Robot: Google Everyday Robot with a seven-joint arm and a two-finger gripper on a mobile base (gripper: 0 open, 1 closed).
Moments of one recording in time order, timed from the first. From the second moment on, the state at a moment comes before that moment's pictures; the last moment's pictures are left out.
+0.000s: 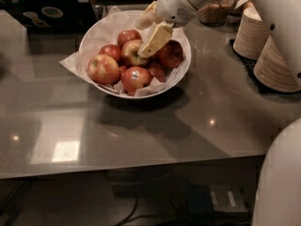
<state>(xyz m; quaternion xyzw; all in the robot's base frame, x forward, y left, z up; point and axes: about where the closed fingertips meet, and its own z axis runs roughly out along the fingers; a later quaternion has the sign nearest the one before) 0.630 0.004 0.961 -0.71 0.60 0.19 0.33</state>
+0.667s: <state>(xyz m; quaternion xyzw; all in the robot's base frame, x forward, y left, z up) 0.623 0.023 0.967 -0.72 0.58 0.21 0.32</state>
